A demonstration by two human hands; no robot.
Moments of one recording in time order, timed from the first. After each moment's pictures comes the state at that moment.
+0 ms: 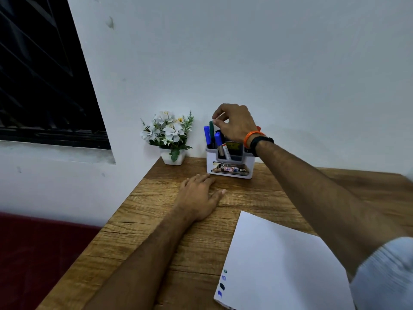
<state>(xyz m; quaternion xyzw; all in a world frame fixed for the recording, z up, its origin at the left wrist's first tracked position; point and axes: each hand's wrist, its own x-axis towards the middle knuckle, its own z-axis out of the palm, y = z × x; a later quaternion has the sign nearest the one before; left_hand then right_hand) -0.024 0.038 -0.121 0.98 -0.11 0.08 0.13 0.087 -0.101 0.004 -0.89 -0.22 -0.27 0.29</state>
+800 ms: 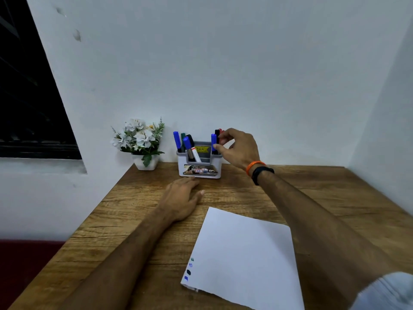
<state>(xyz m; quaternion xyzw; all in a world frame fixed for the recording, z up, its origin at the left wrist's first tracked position) -0.031 0.013 -0.116 0.97 -0.18 0.10 0.15 0.024 -0.185 -0.037 -0.88 -0.12 -0.32 0.34</state>
